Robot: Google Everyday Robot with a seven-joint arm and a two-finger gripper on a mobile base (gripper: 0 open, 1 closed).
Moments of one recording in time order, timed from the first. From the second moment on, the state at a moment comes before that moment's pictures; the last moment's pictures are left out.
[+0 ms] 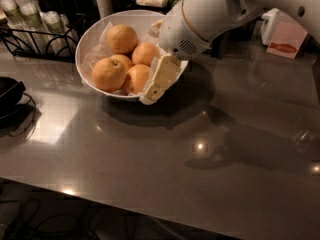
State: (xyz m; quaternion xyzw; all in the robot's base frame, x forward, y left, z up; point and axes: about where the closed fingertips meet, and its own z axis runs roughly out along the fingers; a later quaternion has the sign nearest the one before) arm 0.533 0.020 0.954 -0.66 0.65 0.16 0.34
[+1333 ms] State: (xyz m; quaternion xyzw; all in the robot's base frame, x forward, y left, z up) arm 0.571 0.057 0.944 -0.65 0.64 0.18 0.37
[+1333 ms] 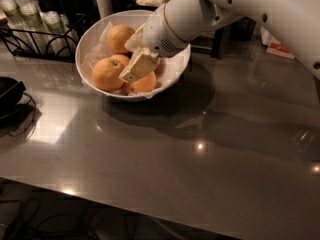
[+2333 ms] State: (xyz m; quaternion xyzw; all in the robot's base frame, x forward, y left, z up) arm 0.575 0.079 0.926 -0.65 0.63 0.22 0.36
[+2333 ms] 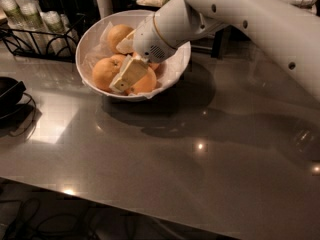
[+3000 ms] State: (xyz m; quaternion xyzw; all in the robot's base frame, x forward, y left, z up) arm 0.584 0.107 0.911 -0.66 0.62 0.24 0.35
